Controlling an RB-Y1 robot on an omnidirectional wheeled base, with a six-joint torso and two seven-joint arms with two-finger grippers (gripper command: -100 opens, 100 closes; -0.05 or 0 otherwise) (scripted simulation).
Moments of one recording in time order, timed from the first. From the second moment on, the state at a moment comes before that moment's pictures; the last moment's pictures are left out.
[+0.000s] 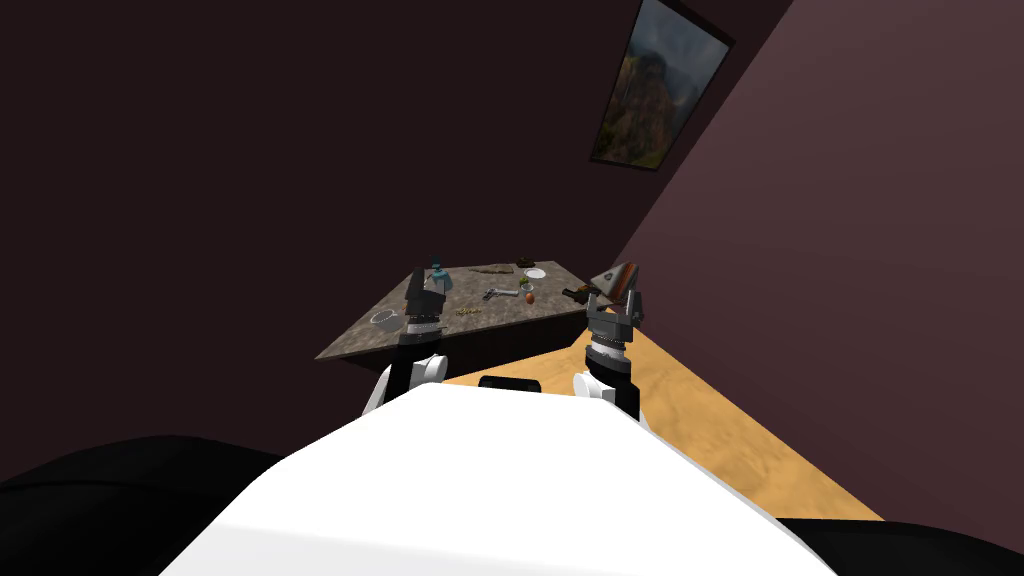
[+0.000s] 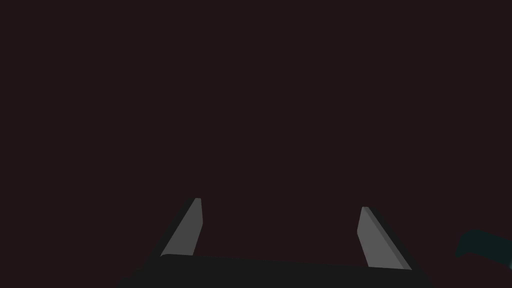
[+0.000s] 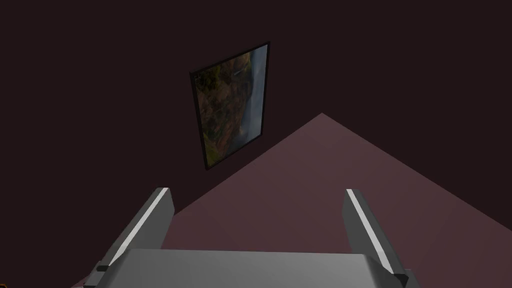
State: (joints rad) left arm 0.52 -0.04 -0.01 -2.36 -0.11 -0.38 0.07; right arm 0.54 -0.03 0.07 -2.25 -0.12 -0.60 -0.11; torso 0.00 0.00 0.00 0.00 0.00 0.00
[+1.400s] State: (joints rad) left arm 0.24 0.18 0.07 -2.09 0.09 -0.10 0.08; right arm 0.54 -0.03 0.07 -2.25 -0.12 -0.60 -0.11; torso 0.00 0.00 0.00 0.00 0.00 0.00
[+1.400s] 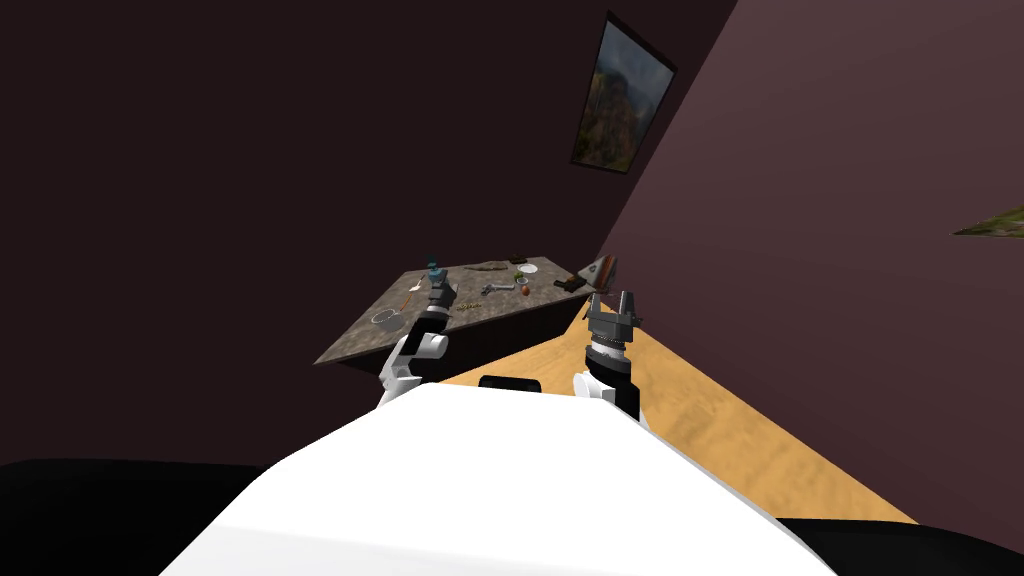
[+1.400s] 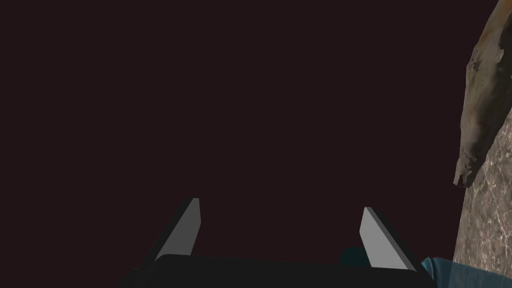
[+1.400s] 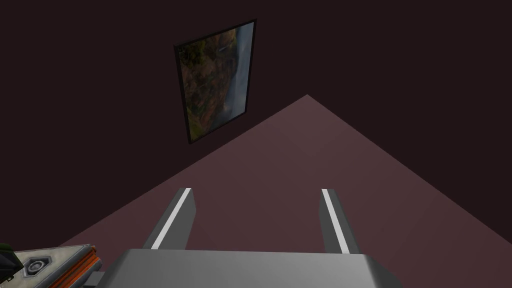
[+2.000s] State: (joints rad) left arm 0.10 0.19 0.10 -1.95 0.17 0.04 0.10; right arm 0.54 -0.03 0.07 -2.25 -0.12 -0.60 -0.11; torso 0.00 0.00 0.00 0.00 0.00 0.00
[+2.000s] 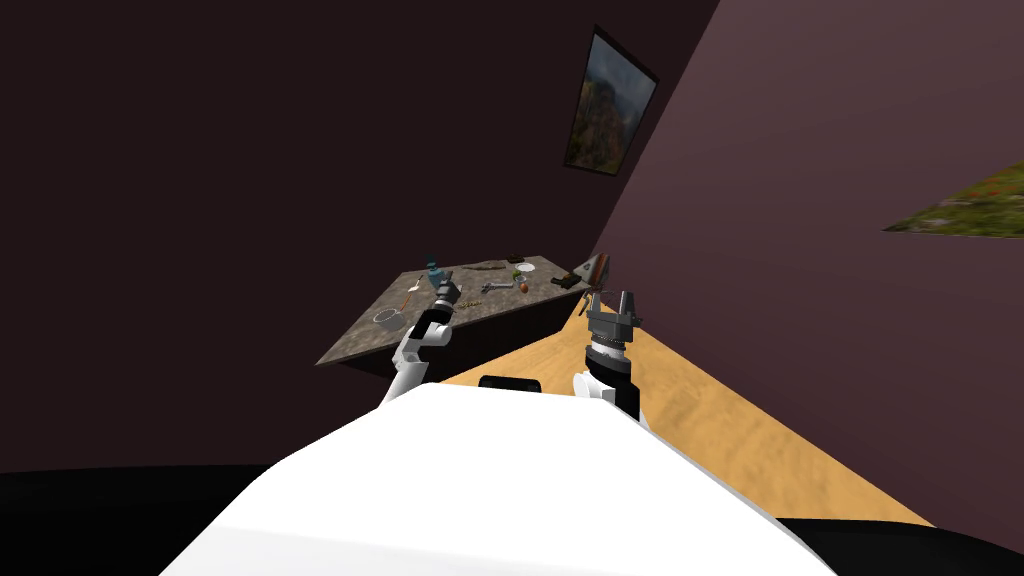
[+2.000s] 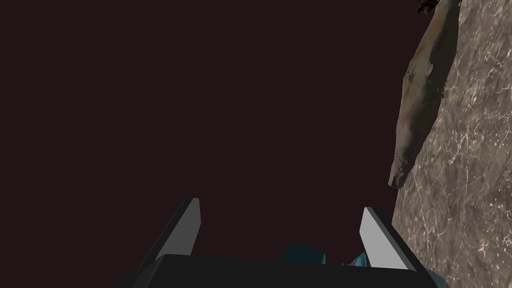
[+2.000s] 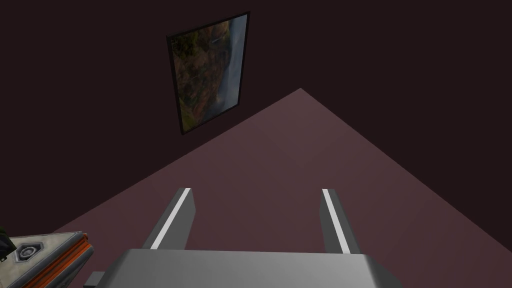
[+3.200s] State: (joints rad) left arm -0.18 0.19 0.15 -1.62 0.34 0.34 0.14; right arm 0.54 -0.03 0.07 -2.25 -0.12 -0.60 -0.11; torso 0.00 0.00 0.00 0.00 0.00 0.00
